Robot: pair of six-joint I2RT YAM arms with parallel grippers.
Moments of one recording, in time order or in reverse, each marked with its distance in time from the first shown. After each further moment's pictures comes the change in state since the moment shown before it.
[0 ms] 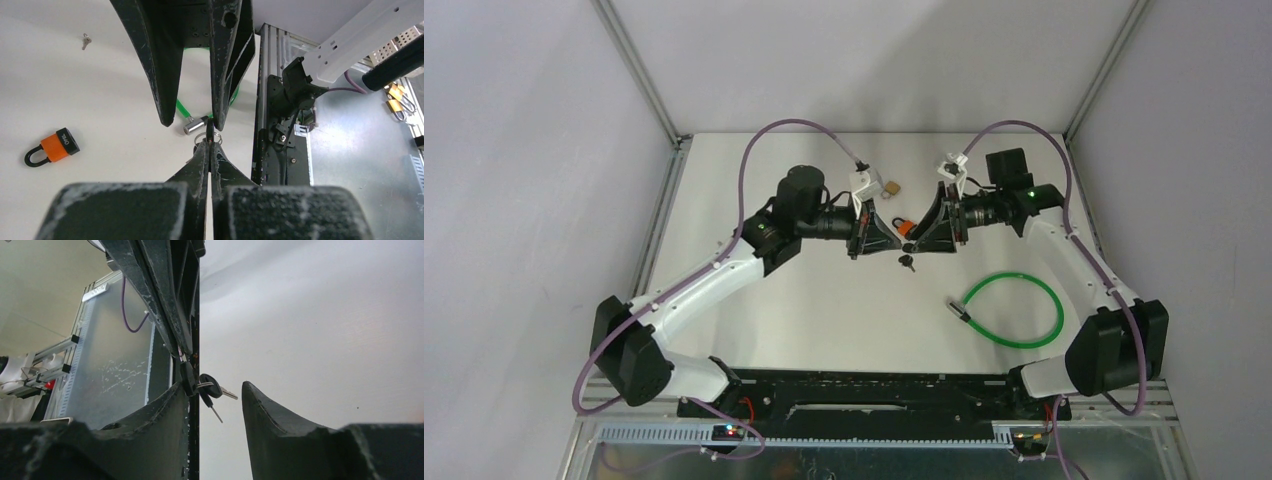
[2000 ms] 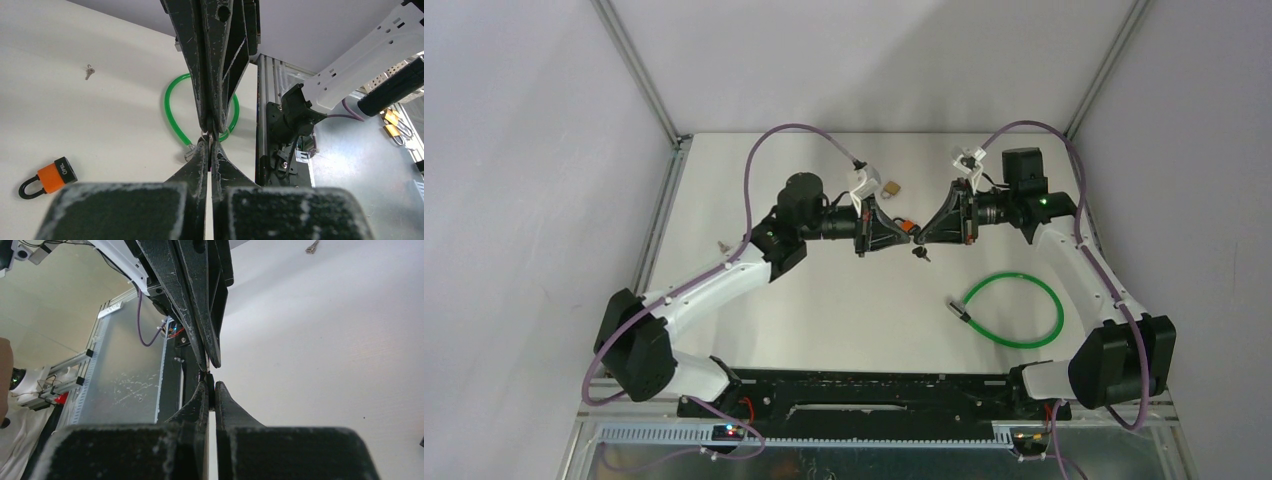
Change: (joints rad) left arm 0.000 0.026 -0.101 0.306 -0.002 -0.129; right arm -0.060 -0.070 -0.053 0.155 -0.087 0.164
